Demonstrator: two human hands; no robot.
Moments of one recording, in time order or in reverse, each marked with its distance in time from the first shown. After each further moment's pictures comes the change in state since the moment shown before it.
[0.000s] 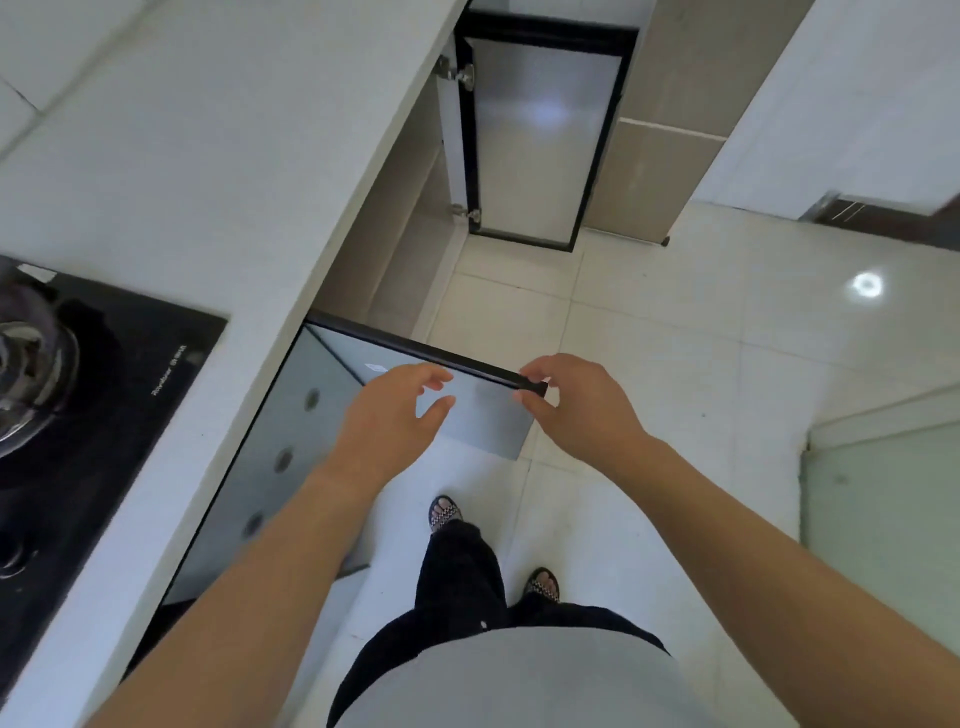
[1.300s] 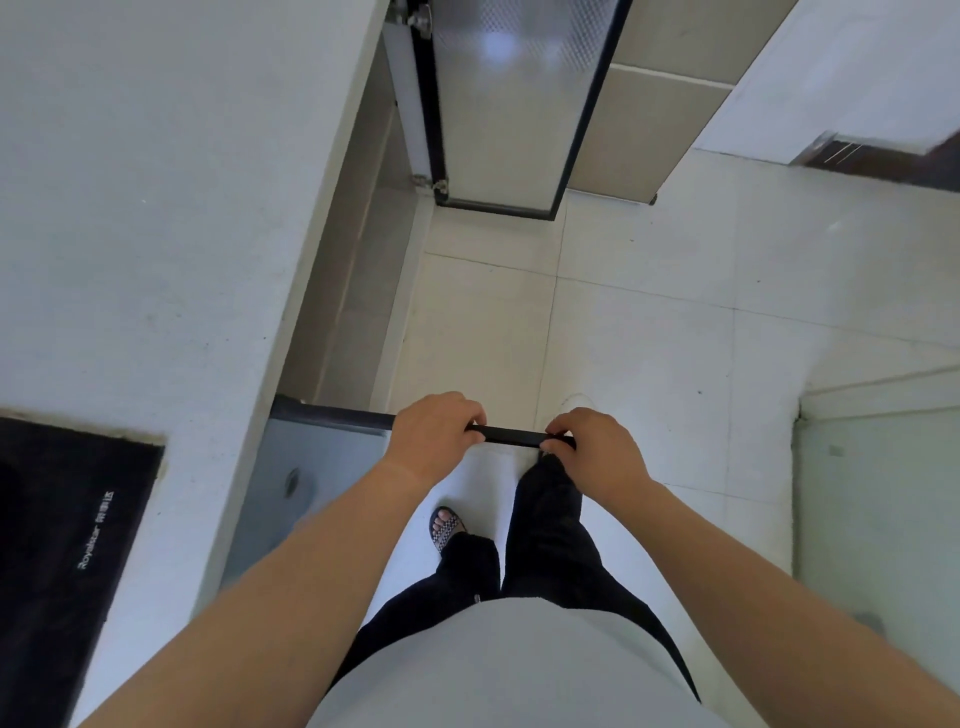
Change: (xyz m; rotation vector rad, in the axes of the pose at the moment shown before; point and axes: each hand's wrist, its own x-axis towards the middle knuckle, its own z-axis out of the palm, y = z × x) left_hand 0.177 -0.054 0.055 0.217 -0.442 0.127; right_hand 0.133 0.059 0.054 -0.079 -0.132 0.317
